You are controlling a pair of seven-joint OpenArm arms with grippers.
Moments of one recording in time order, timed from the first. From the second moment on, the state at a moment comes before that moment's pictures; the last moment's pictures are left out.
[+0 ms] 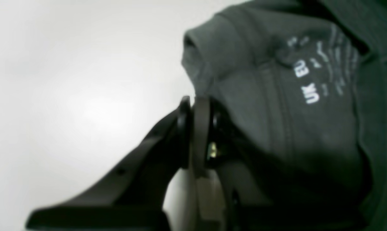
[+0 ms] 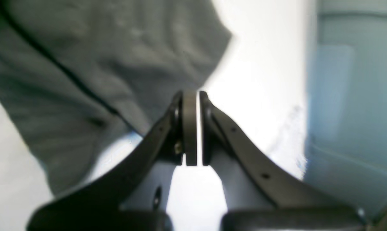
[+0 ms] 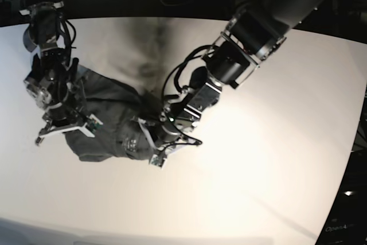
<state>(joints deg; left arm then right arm) -30.1 8.9 42.3 36.9 -21.7 8.4 17.4 -3.6 20.1 -1.0 110.9 -25.6 41.3 -49.9</state>
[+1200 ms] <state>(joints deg) -28.1 8.1 39.8 50.0 -19.1 8.9 26.2 -3.5 13.8 13.8 110.7 -25.8 41.3 -52.9</state>
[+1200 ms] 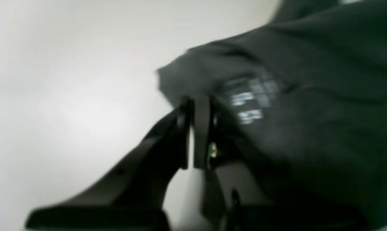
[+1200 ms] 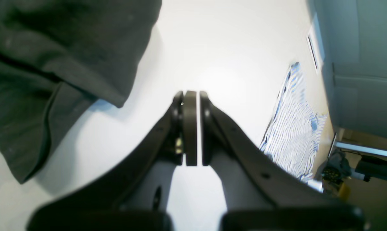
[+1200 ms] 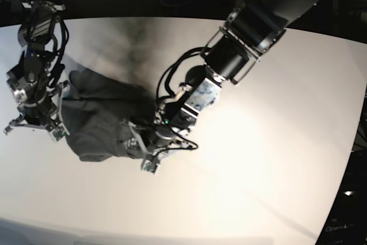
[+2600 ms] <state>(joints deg) -31.3 9.3 39.8 30.0 -18.9 2.7 7.4 -3.0 -8.3 36.6 110.9 -13.6 41.1 -62.3</state>
